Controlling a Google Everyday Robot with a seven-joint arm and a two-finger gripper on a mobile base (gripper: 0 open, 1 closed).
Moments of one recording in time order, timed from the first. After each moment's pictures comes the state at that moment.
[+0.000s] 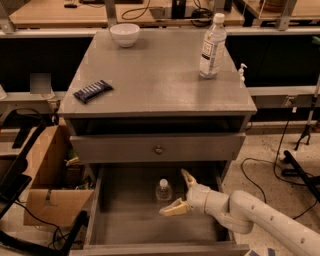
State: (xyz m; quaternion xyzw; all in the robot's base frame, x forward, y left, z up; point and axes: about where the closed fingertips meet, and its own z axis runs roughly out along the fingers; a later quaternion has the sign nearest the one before) arm 0.548 -0.055 0.494 -0.40 0.69 0.31 0.53
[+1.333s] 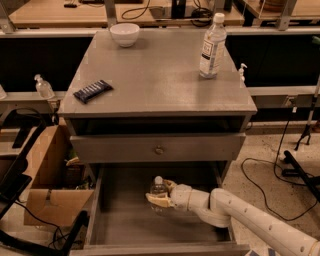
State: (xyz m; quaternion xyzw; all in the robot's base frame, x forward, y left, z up) arm 0.567 0.008 0.455 -0.38 0.66 0.39 0.52
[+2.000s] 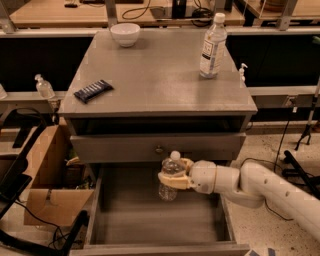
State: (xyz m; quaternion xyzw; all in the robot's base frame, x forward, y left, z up) arm 0.529 -0.031 0.649 -0.39 0.62 0.44 0.52
